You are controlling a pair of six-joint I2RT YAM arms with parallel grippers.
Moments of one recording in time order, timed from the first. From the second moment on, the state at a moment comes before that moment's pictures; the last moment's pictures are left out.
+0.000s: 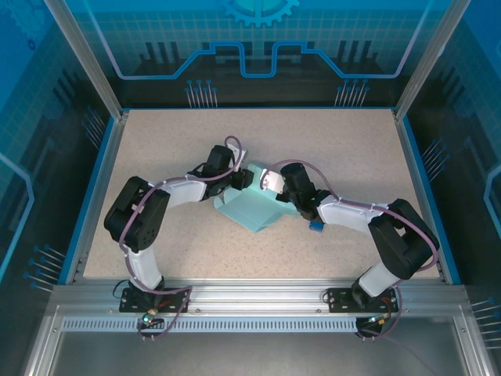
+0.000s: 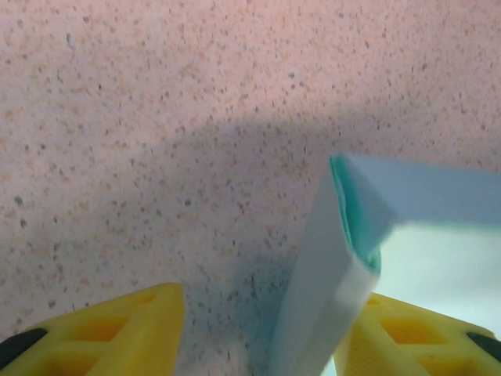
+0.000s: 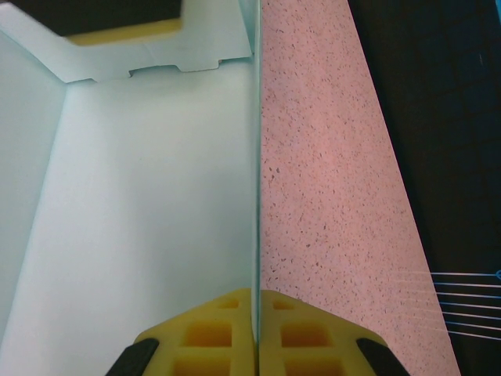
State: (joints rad) left arm -0.44 1.84 1.03 0.11 0.13 -0.14; right arm 0.63 1.58 0.81 0.14 0.30 -0.80
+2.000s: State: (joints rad) left arm -0.43 1.86 1.01 0.14 0.27 -0.08; right arm 0.63 1.56 0.81 0.11 0.28 -0.79
